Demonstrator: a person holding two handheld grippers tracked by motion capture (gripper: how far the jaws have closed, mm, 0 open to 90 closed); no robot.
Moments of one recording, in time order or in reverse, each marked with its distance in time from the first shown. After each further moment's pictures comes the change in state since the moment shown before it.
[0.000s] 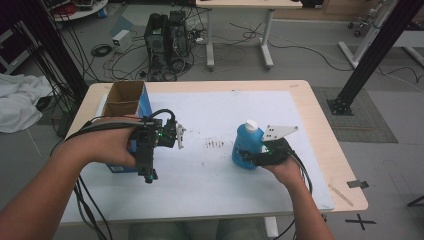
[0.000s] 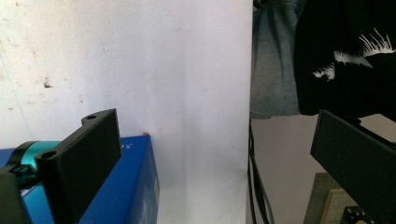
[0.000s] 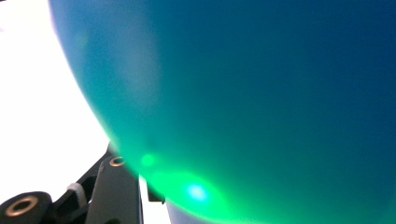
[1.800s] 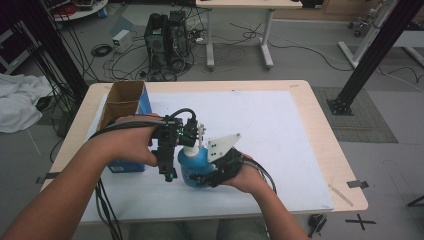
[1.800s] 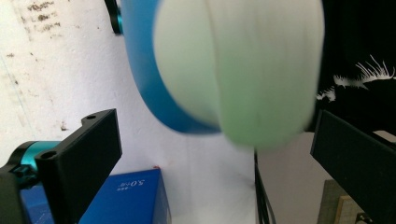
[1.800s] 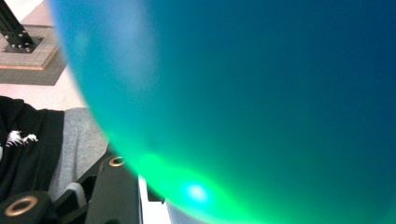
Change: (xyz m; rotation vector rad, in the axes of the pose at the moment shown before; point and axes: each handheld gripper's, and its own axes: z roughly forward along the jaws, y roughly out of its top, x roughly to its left) left arm 0.003 0.041 -0.001 -0.030 0.010 0.059; right arm 0.100 0.077 0.070 0.043 0.362 -0.307
